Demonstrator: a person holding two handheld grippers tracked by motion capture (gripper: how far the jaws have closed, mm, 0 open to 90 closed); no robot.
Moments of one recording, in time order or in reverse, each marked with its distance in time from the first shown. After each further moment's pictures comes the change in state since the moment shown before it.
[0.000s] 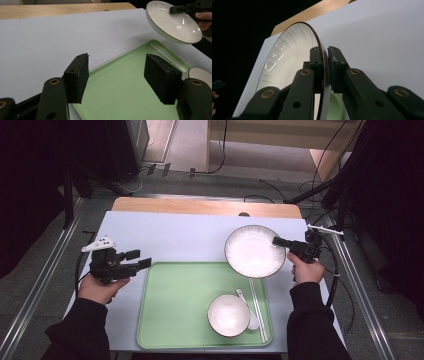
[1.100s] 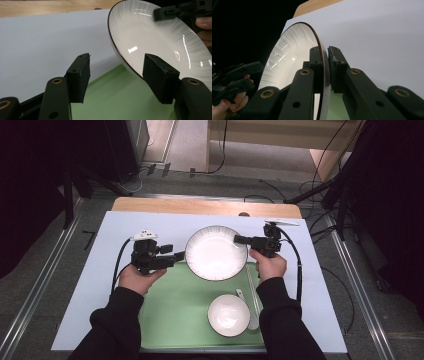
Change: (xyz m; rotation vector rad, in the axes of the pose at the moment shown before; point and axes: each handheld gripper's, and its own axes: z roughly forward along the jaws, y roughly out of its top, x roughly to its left) left arm -0.038 0.022 0.078 0.027 0.009 -0.029; right arm 0.077 -0.014 0.074 0.125 0.116 -0.047
